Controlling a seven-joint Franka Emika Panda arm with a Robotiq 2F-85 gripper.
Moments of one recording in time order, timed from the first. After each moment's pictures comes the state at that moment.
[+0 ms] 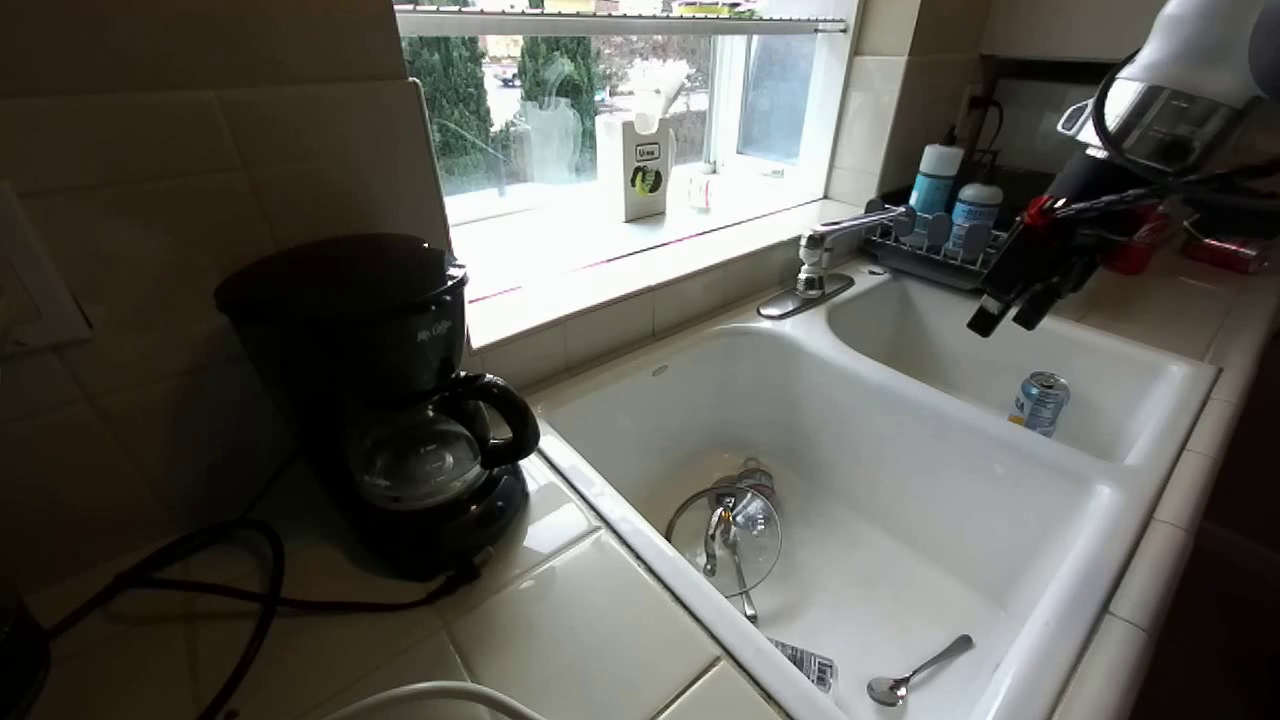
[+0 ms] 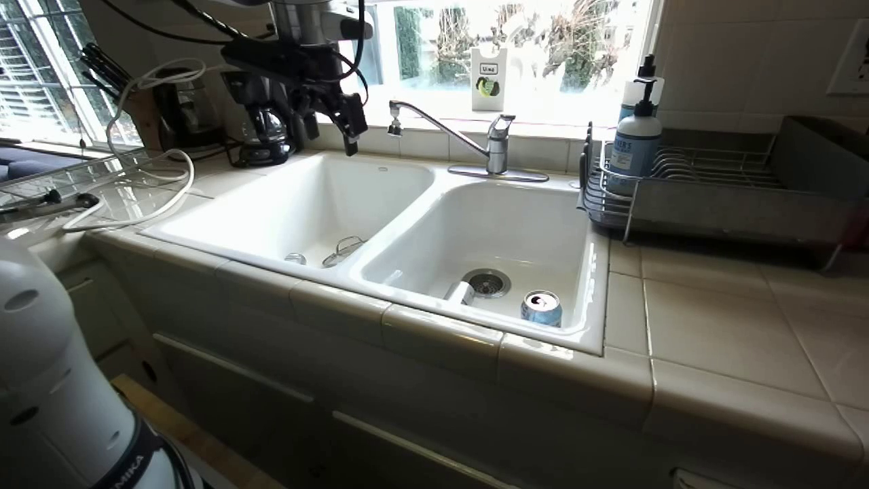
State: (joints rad) arm 0.05 -0.46 0.00 -2.49 0.18 2.23 0.02
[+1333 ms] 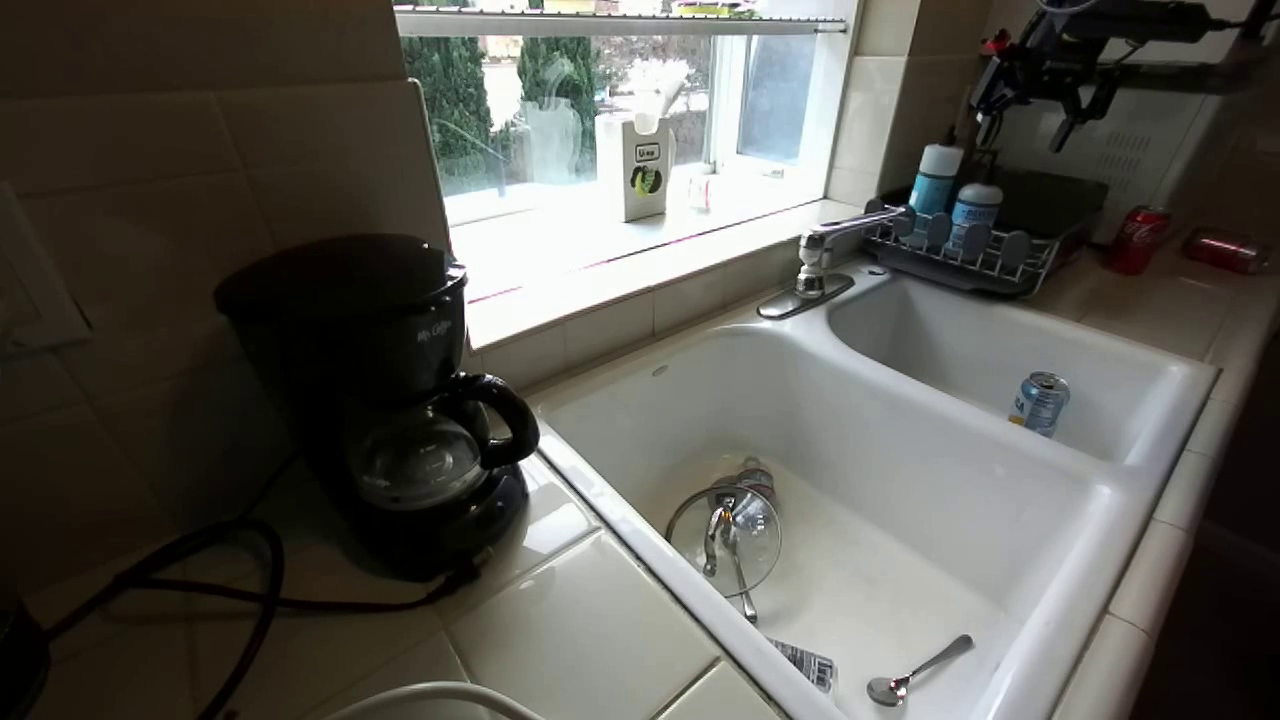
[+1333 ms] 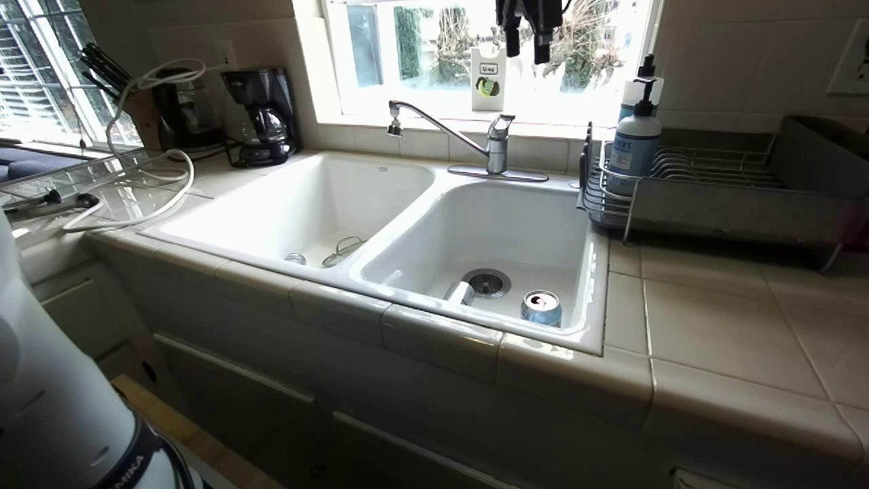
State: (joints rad) arm -0.21 0.14 -0.16 -1.51 -0.01 1.83 0.42
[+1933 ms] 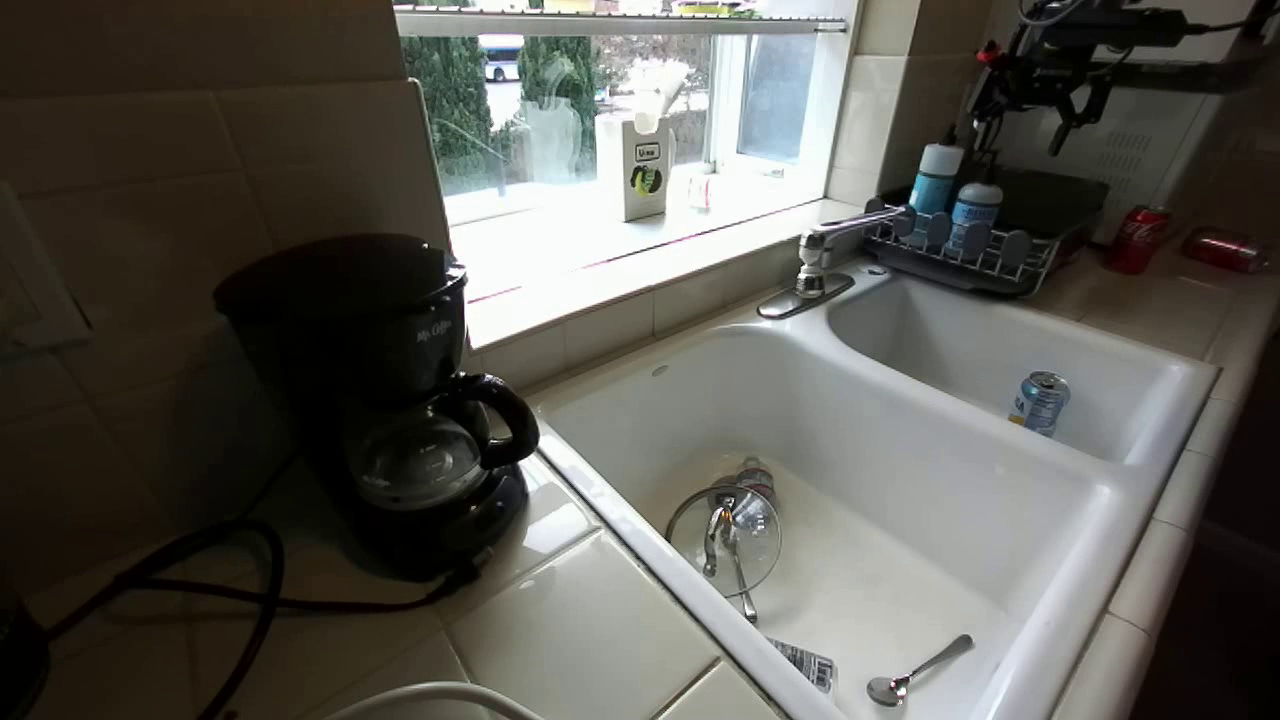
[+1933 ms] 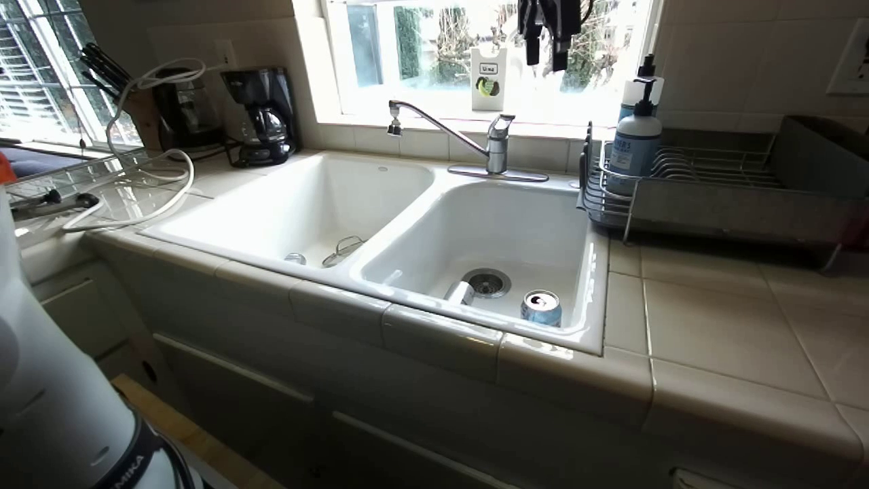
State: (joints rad) arm -0.21 0.25 -0.20 -1.38 -0.01 1.76 0.47
